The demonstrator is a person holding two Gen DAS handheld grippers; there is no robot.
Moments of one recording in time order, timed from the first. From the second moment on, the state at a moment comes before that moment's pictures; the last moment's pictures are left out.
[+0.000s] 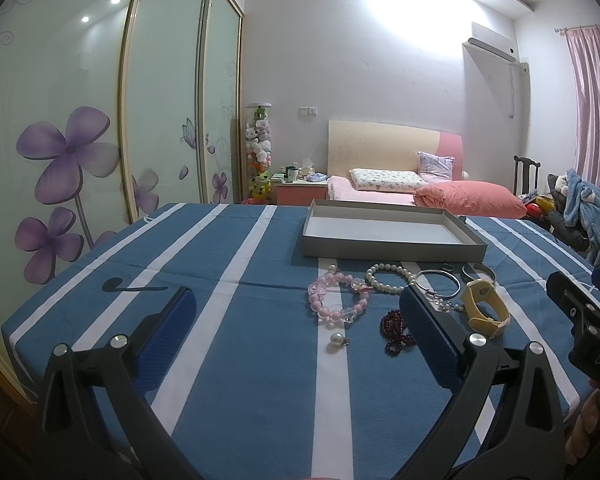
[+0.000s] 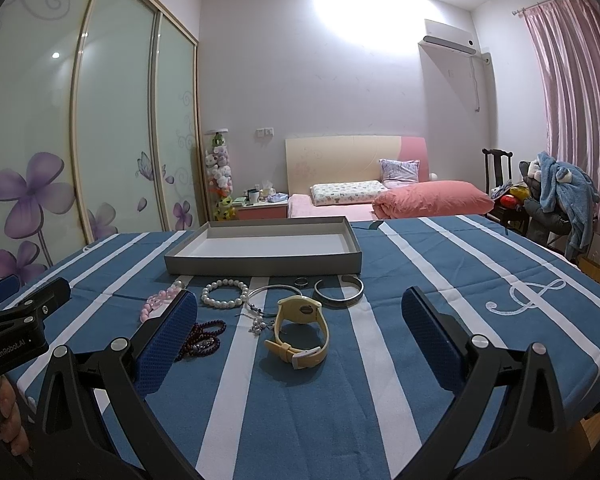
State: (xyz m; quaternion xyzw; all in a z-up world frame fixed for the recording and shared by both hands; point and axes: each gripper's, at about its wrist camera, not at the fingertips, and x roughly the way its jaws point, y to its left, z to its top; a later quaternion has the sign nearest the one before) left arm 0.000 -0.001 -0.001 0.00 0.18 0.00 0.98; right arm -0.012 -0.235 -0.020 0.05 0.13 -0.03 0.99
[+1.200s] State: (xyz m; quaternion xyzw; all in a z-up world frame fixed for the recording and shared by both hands) left arm 0.083 -0.021 -0.058 0.03 0.36 -0.05 0.93; right arm 0.016 -0.249 -0.042 0.07 0.20 -0.04 0.98
